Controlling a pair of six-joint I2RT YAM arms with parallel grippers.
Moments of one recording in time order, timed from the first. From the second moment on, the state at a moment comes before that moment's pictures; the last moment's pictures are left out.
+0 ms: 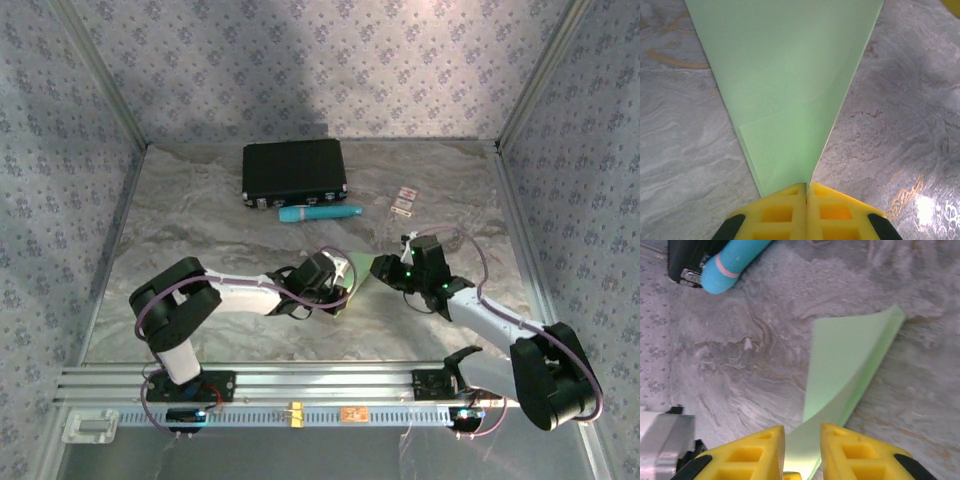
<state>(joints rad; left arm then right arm) -1.01 1.72 0.79 0.11 0.16 -0.58 0.40 1.14 0.41 0.04 -0.34 0.84</state>
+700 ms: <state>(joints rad) -1.03 1.79 0.83 0.13 0.19 -0.60 0.44 1.12 0.36 0.02 -0.37 0.82</state>
